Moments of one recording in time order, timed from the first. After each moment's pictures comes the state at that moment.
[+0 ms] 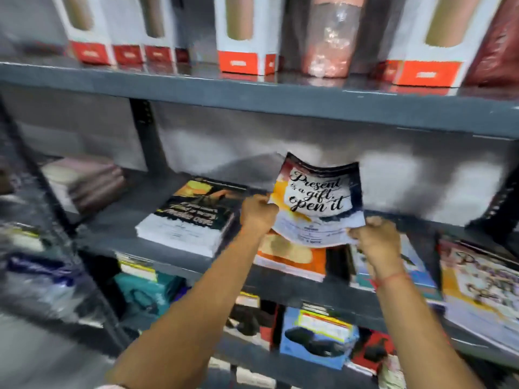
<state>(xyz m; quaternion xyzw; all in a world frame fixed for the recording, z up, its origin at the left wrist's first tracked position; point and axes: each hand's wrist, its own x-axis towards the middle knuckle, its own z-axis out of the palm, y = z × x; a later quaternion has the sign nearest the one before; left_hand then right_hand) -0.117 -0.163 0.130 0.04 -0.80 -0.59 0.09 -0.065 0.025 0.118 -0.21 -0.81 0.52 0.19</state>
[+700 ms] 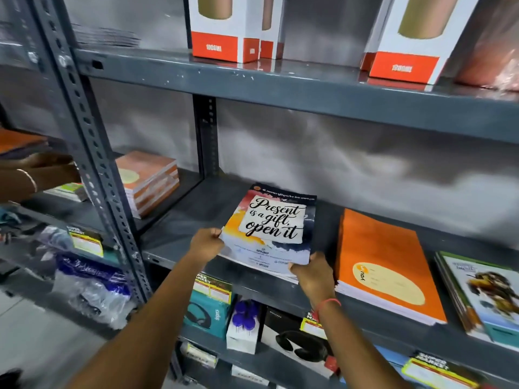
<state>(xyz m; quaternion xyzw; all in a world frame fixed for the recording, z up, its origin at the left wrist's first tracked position) -0.185 -0.456 0.045 0.12 -0.84 -0.53 0.01 -0.132 -0.242 0.043 -0.20 -0.85 0.50 0.00</state>
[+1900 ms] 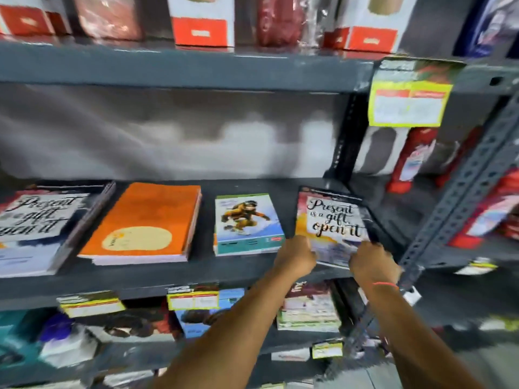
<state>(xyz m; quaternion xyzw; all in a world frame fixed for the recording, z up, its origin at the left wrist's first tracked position) 0.011 0.128 0.058 -0.28 -0.89 -0.32 -0.19 0.086 0.249 0.054 -0.44 -0.89 0.12 0.07</state>
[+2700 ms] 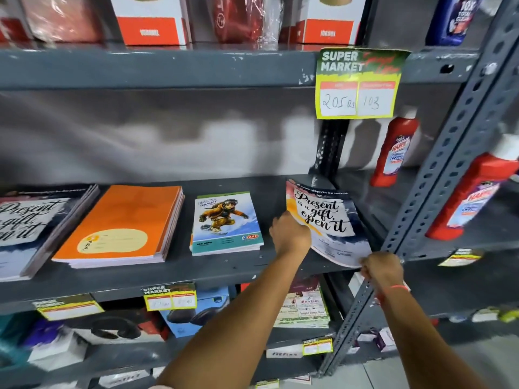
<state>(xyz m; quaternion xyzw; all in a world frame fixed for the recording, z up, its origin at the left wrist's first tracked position) 0.027 0.184 0.082 -0.08 -0.86 -0.50 -0.08 0.115 0.325 0.031 -0.52 -0.69 0.49 0.11</state>
